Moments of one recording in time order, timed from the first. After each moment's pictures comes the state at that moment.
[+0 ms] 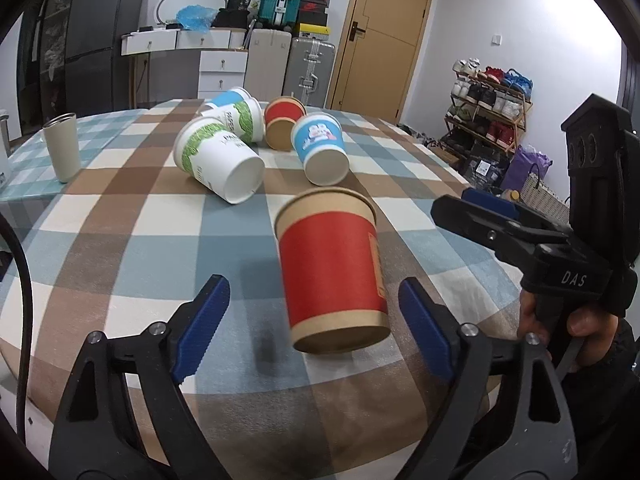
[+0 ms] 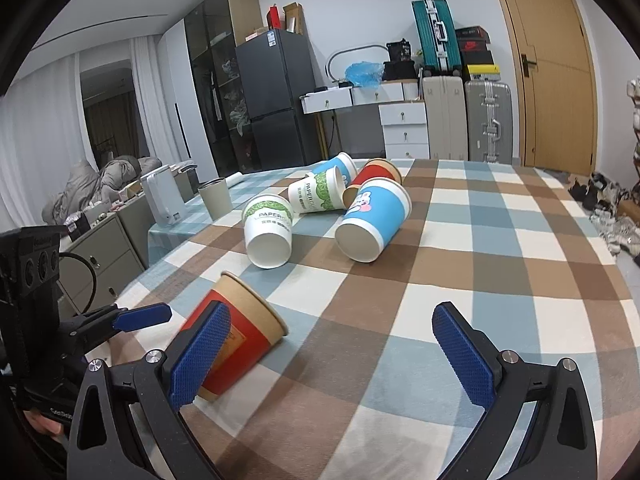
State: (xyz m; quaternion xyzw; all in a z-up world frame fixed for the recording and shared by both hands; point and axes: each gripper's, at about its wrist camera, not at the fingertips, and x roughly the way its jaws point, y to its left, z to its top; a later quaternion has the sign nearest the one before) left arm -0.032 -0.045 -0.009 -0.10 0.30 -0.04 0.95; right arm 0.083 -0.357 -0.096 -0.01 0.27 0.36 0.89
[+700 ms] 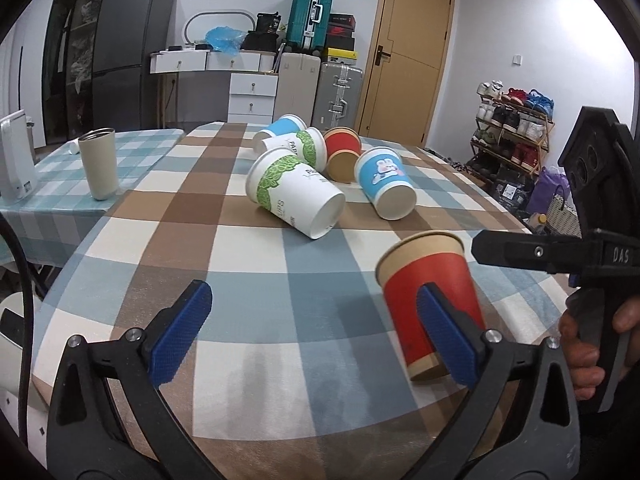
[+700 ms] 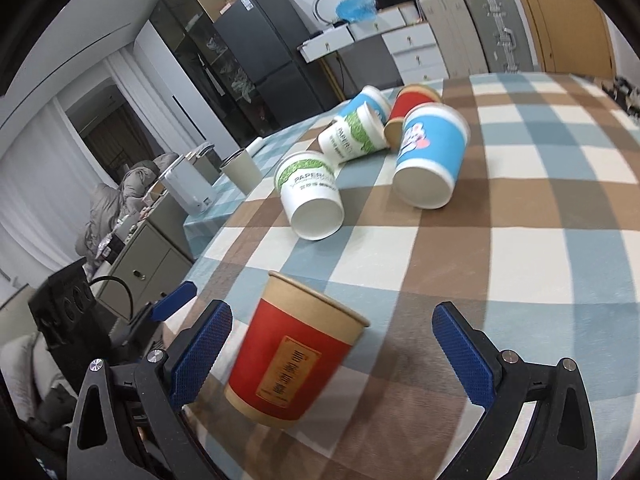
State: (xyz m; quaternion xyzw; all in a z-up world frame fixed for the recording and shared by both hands) left arm -0.029 0.019 -0.009 -0.09 0.27 0.02 0.96; right arm 0.109 -0.307 -0.108 0.08 0.41 0.40 0.81
